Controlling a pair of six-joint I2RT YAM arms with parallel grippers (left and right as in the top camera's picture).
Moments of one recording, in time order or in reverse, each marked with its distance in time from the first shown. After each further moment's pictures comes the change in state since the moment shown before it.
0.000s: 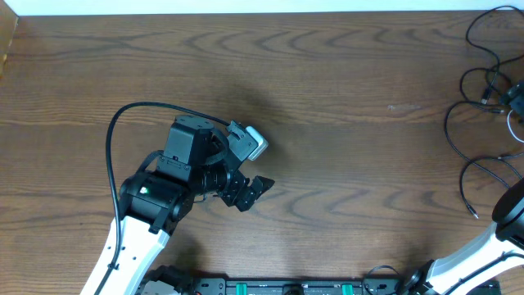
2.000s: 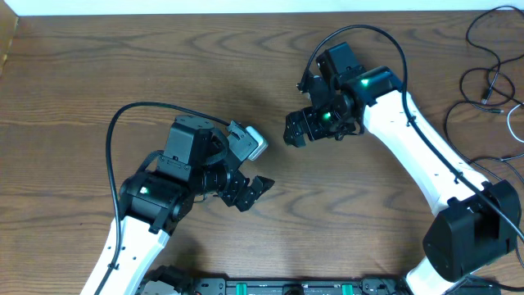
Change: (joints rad) left arm 0.000 0.000 0.000 0.000 0.000 0.000; right arm 1.047 -0.192 0.001 -0.414 -0.406 -0.128
